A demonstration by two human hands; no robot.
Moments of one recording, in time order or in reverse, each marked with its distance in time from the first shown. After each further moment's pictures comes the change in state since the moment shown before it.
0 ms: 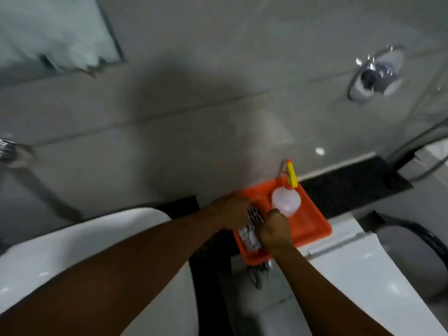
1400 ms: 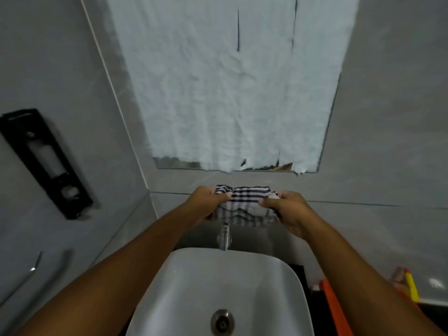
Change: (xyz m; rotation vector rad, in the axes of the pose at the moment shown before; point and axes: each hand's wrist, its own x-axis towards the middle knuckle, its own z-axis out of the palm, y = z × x) left_hand -0.378 -0.143 -0.208 -1.098 0.852 -0.664; right_hand -0.136 -0.356 -0.031 0.621 -0.559 -0.355
